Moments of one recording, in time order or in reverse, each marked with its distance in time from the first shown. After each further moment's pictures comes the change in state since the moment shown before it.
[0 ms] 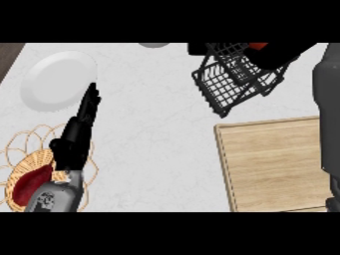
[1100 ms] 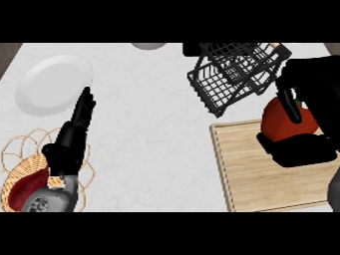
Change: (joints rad) left arm 0.036 0.037 -0.016 -0.016 0.038 0.029 -0.008; right arm 0.360 0.015 0.182 -0.552 0.044 0.227 0.033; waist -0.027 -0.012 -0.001
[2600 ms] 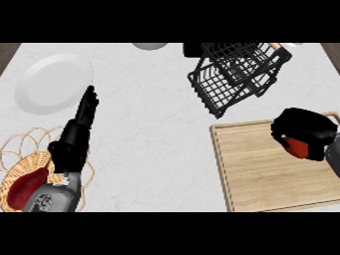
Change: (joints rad) left arm -0.023 0.004 -0.018 0.027 0.006 0.015 -0.009; right arm 0.141 -0.386 0.309 1.180 0.011 -0.895 -1.342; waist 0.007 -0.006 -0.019
